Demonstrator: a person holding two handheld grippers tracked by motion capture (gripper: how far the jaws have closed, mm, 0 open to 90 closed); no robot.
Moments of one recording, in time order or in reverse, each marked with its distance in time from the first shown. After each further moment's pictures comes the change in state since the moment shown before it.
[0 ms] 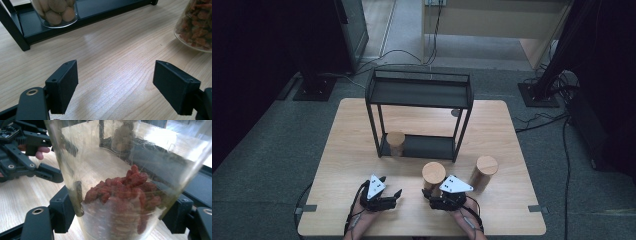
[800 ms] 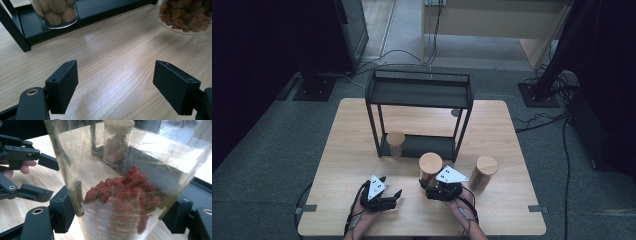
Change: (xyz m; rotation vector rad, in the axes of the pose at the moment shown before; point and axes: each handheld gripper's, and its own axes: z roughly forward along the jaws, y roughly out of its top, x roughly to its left) left arm -0.002 0.000 0.000 0.003 0.005 0.011; right arm -0.004 0.017 0.017 -0.014 -0.037 -0.004
